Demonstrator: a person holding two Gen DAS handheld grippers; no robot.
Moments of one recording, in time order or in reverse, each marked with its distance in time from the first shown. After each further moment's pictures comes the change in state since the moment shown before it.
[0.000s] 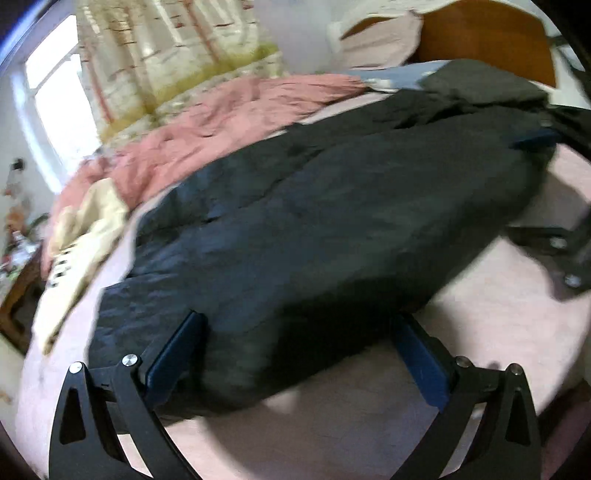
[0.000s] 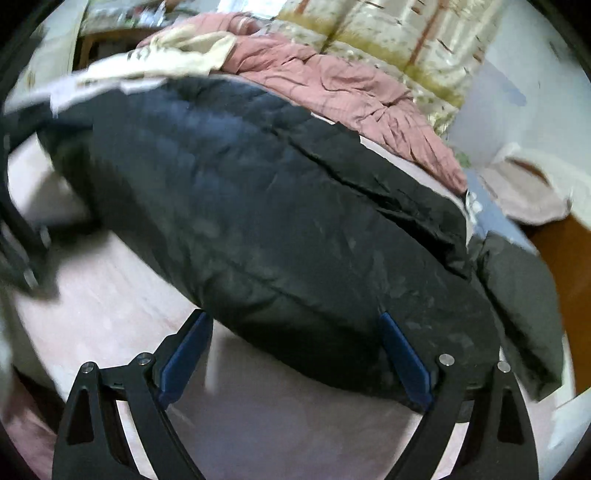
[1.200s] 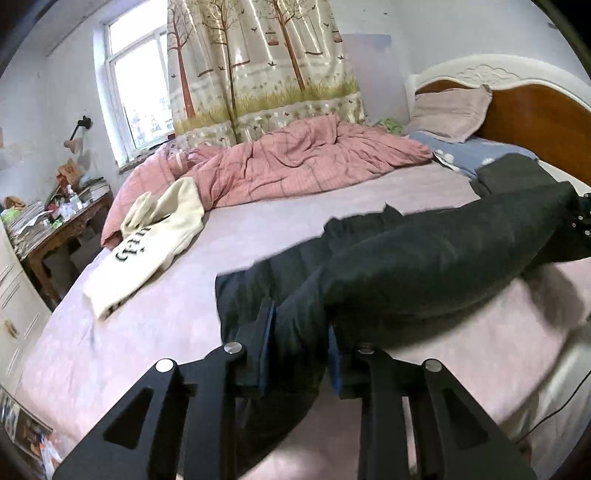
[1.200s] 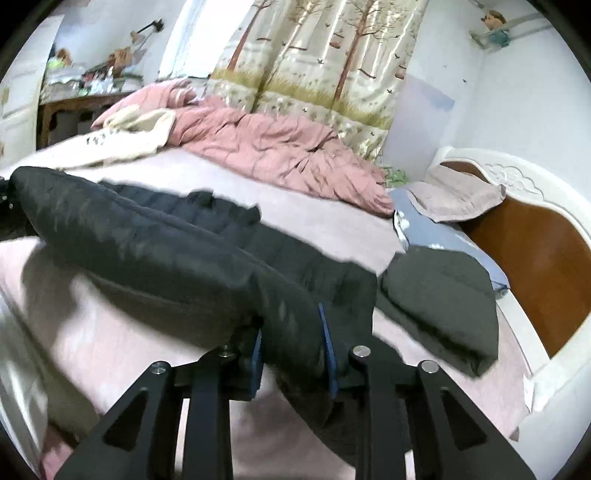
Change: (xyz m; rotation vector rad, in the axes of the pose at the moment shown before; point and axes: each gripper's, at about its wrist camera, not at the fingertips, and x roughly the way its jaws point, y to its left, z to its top) left arm -0.112 0.099 0.038 -0.263 -0.087 0.070; right arm -0.116 -0.093 0.030 0.253 -0.146 -0.121
